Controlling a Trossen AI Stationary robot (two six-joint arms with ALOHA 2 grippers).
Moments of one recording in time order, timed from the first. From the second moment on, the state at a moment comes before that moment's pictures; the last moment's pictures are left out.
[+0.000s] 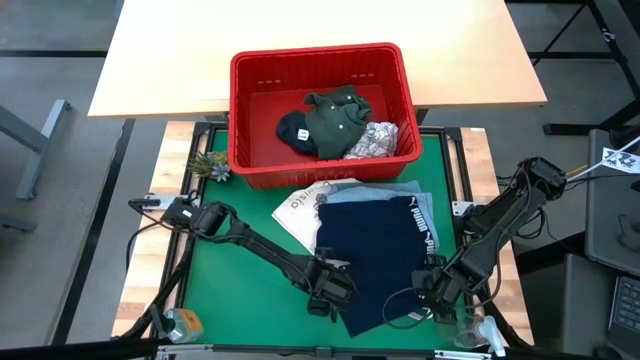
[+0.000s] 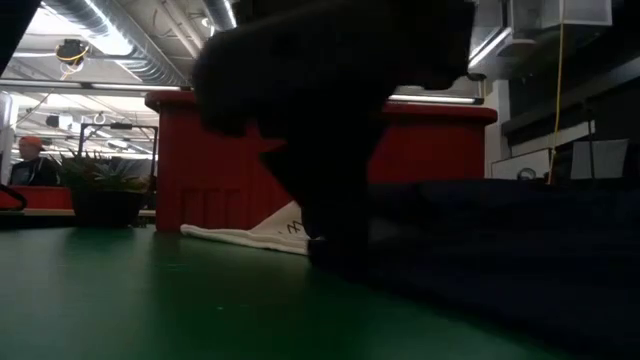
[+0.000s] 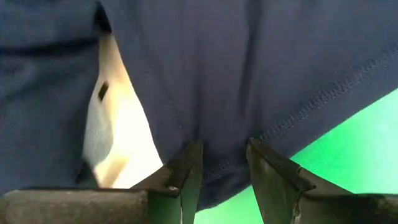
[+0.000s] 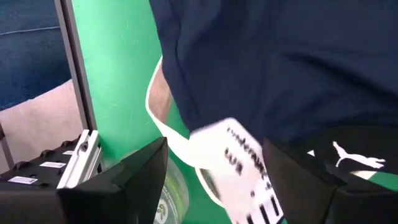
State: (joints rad) left arm -0.42 2.33 1.85 -0.87 -0.24 -0.32; right arm 0.87 1.38 0.85 -0.74 -0.14 0.96
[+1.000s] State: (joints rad) left arm -0.48 2.33 2.08 -0.67 -0.16 -0.46; right arm 0.87 1.38 0.86 -0.70 -0.08 0.91
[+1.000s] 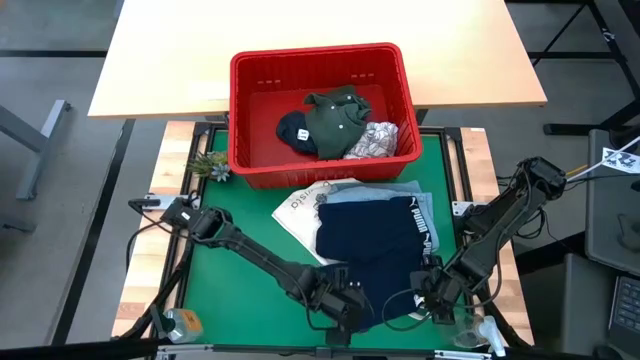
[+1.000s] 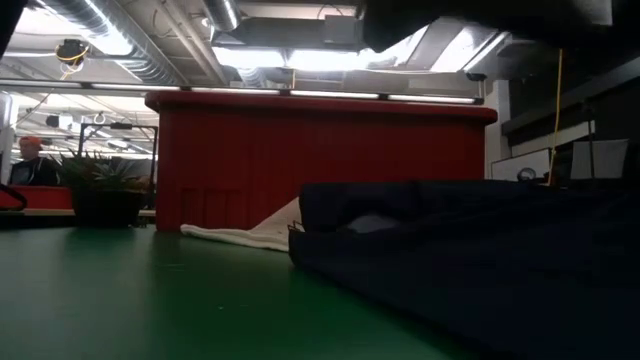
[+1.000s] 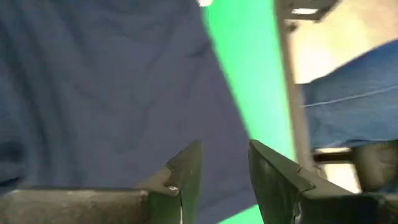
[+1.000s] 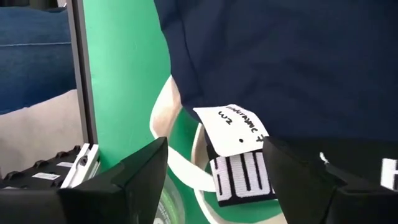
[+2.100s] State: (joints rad) left arm -0.54 2.45 2.07 -0.54 -0.11 -0.55; right arm 0.87 1.38 0.86 -0.70 -0.07 0.91
